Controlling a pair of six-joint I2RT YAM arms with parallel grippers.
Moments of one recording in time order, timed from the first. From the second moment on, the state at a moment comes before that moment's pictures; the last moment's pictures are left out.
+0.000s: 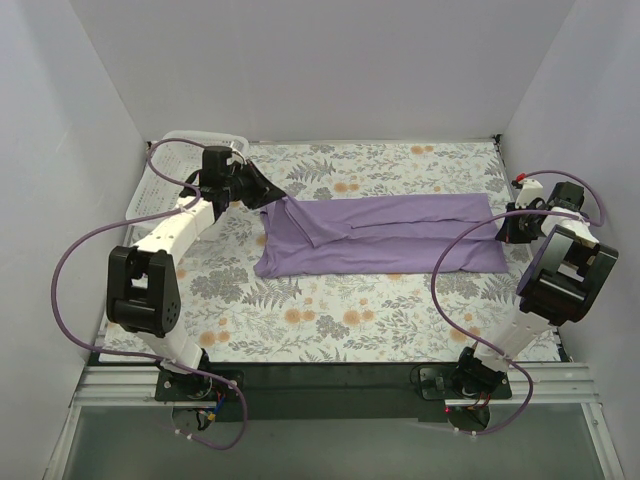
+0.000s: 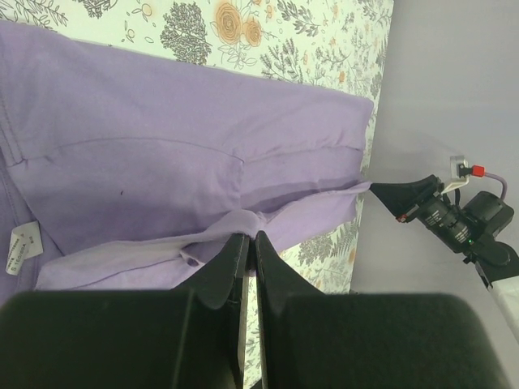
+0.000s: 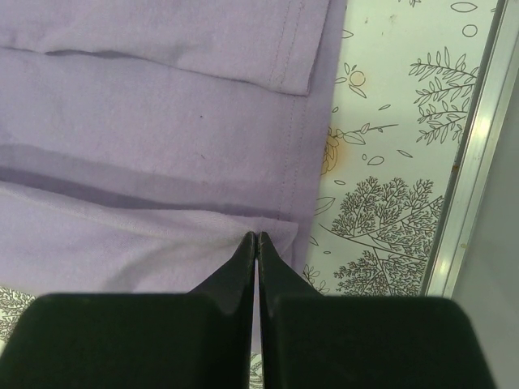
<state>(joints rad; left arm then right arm) -0.20 1.66 1.23 -0.19 0.49 -0.84 -0.51 1.78 1.18 -0.48 -0.52 -0.50</state>
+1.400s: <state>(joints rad) -0.20 1.96 1.50 -0.28 0.54 -0.78 -0.47 1.42 0.88 -0.49 -0.79 -0.55</state>
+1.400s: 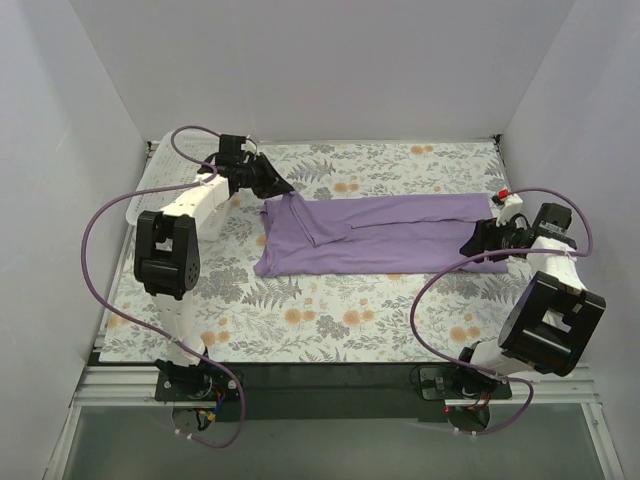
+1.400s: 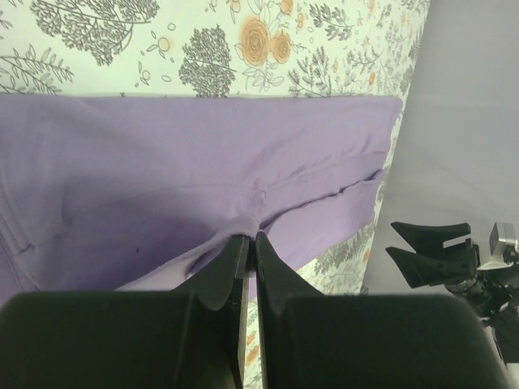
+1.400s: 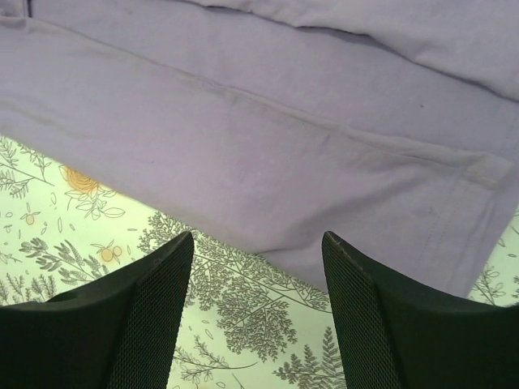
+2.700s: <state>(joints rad) -0.16 0.72 0.66 -0.36 0.34 -0.52 0.53 1.49 1.11 -0.62 -0.63 -0.97</state>
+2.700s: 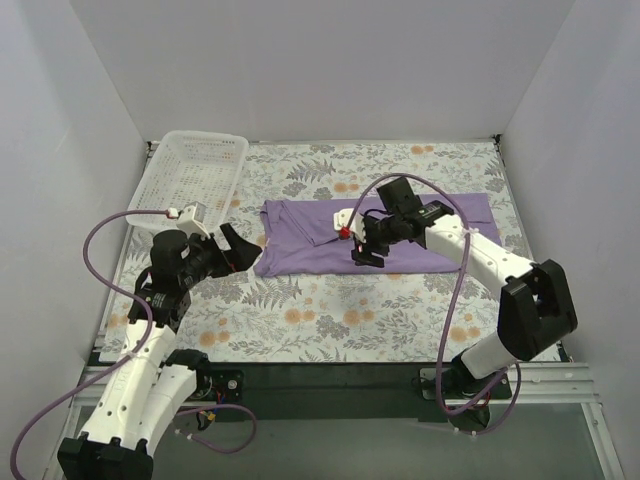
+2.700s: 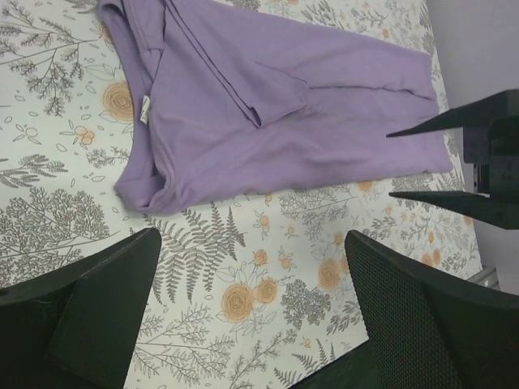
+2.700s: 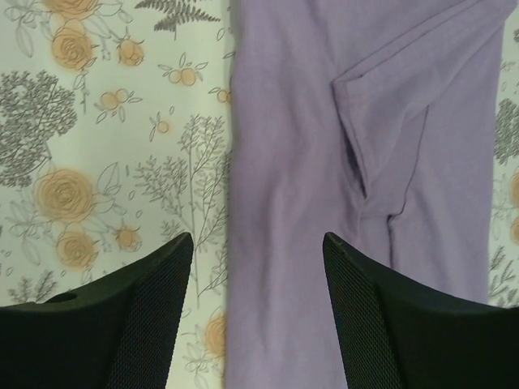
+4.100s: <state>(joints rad) -0.16 0.50 0.62 -0.36 0.20 -0.55 0.78 2.10 1.55 -0.45 -0.15 -0.80</state>
